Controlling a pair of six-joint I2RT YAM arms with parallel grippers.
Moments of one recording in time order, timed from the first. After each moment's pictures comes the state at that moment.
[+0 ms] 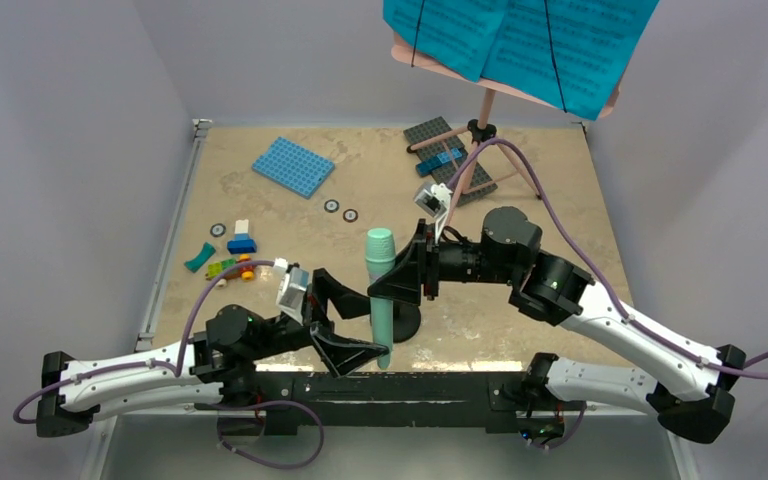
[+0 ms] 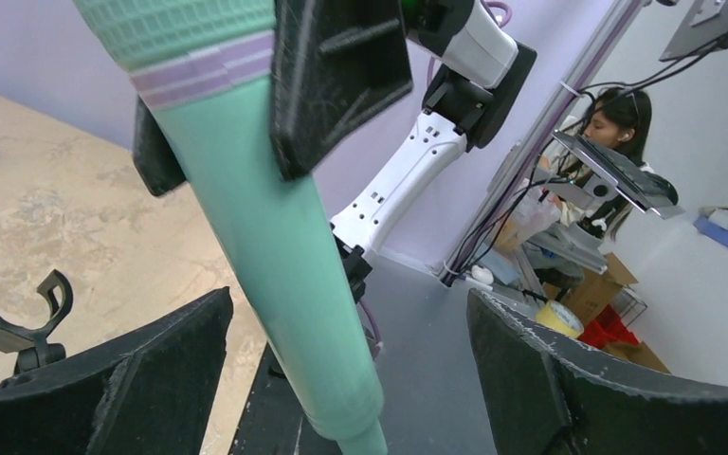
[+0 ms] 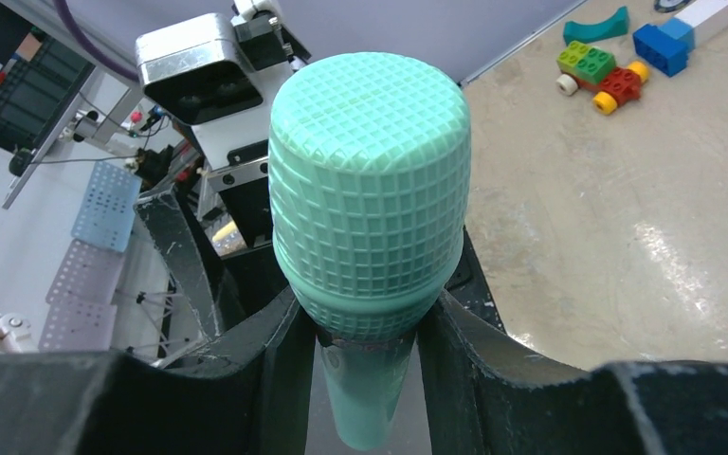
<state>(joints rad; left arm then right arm) -1.30 0.53 0.42 0.41 0.08 -0.49 0.97 0.99 1.11 -0.22 -0.46 0.59</state>
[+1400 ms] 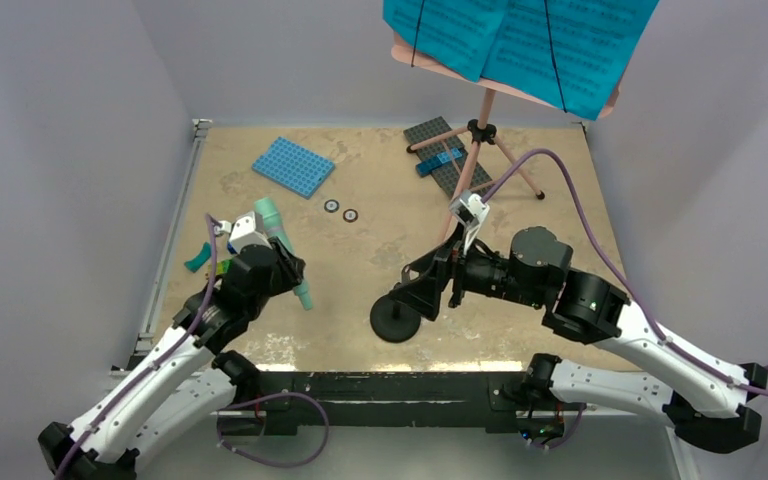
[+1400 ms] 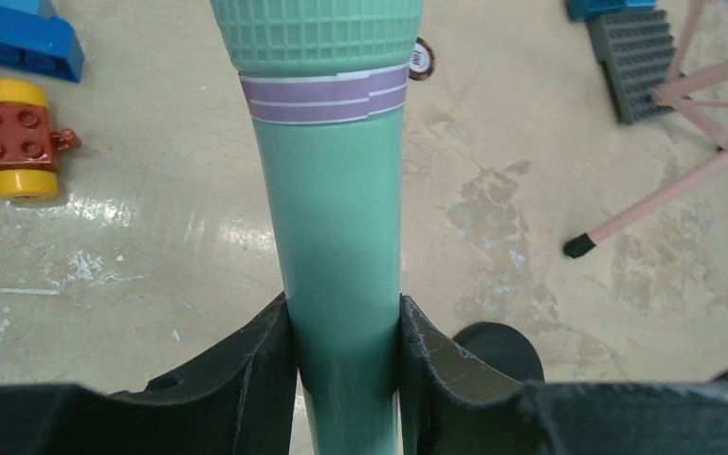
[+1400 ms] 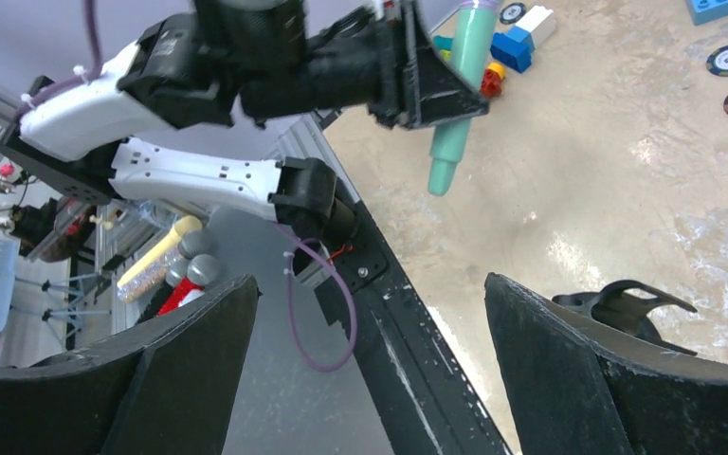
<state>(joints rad) -0.66 0.63 0.64 -0.58 -0.45 -0.80 1.04 0.84 1.07 -0.40 -0.14 0.53</state>
